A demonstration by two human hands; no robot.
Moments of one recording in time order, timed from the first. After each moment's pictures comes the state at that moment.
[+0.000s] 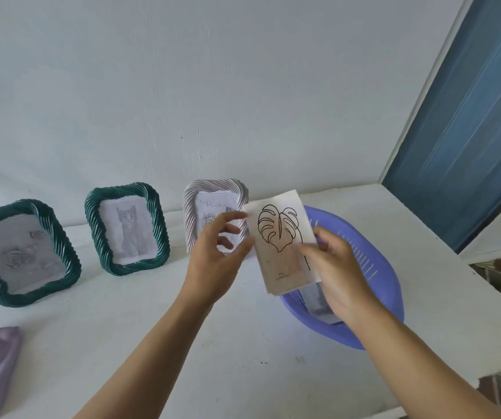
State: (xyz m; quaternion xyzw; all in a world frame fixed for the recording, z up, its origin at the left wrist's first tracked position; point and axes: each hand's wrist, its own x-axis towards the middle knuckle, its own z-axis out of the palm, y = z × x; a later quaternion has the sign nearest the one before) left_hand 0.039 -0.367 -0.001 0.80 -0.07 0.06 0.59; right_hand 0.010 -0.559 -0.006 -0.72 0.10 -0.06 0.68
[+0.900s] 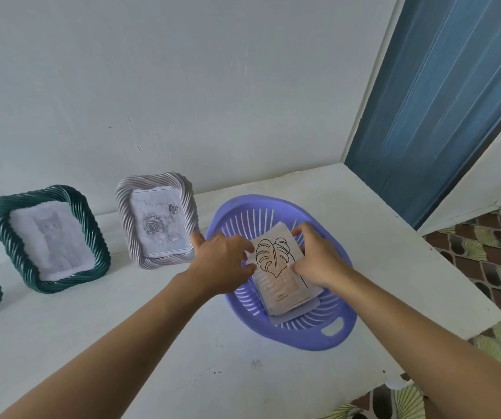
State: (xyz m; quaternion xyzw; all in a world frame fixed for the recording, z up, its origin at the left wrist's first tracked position) left_hand 0.082 -0.458 -0.032 0.97 -0.22 -0.07 0.10; right_hand 0.040 -0.649 -0.038 -0.93 0.14 0.08 0.34
